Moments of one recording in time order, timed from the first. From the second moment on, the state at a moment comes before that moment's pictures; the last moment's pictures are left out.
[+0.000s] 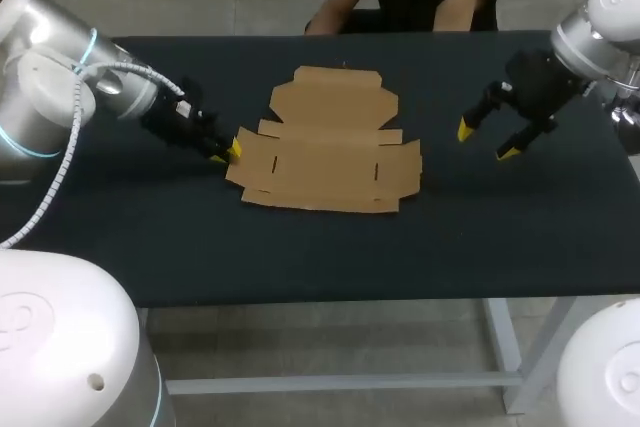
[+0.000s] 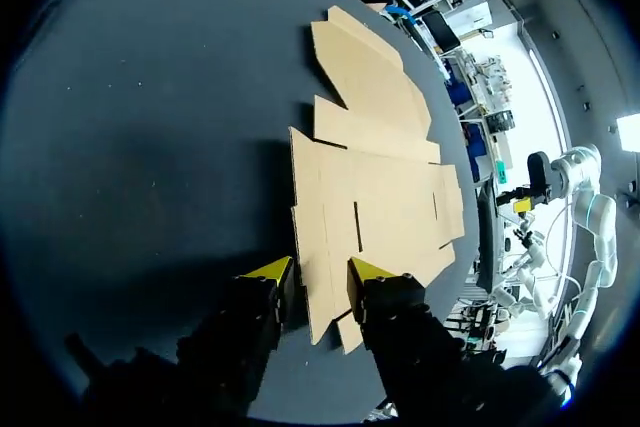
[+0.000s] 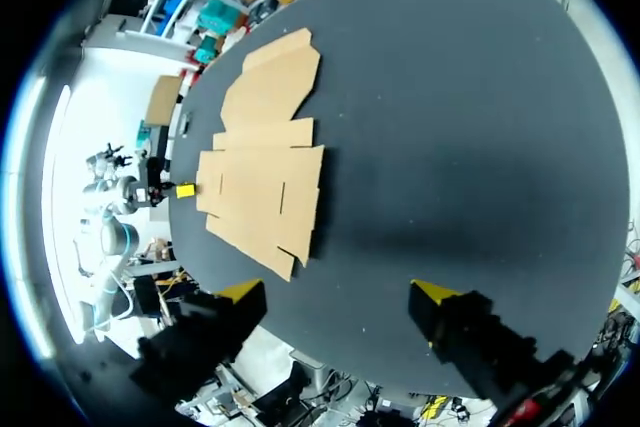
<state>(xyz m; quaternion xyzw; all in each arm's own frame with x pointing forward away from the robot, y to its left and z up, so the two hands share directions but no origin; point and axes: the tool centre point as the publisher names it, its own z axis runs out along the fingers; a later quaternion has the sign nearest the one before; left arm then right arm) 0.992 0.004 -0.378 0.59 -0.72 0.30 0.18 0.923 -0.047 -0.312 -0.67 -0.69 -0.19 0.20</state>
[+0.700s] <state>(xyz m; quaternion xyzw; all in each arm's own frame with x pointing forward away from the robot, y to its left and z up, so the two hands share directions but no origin) 1.022 0.000 -0.377 0.53 -0.76 0.30 0.22 0.923 -0.041 -0.317 -0.66 -0.70 -0.18 0.21</state>
